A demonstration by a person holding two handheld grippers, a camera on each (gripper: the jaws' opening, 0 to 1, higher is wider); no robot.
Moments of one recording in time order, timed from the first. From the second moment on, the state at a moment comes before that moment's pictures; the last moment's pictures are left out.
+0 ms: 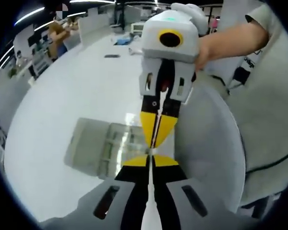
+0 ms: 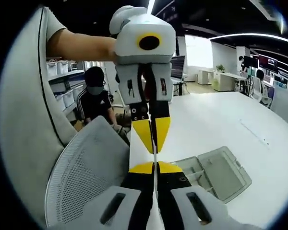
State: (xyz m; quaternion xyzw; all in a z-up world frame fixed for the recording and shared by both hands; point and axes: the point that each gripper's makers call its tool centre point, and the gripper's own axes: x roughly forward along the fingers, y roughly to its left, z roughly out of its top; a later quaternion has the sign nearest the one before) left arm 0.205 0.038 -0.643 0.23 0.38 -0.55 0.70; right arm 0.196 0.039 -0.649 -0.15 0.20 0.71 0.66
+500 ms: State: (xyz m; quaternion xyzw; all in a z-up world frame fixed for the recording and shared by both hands) left arm 0.202 0.037 -0.649 0.22 0.42 -0.55 0.69; right arm 0.194 0.037 -0.657 -0.14 0.20 0.70 0.67
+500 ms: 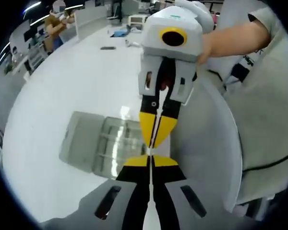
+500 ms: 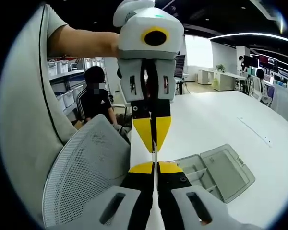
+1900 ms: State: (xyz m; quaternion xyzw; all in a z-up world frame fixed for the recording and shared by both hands) left arm 0.210 0.060 -0.667 0.31 0.45 -0.53 0.65; right arm 0.201 0.036 -0.666 -0.13 0.23 0.68 0.68
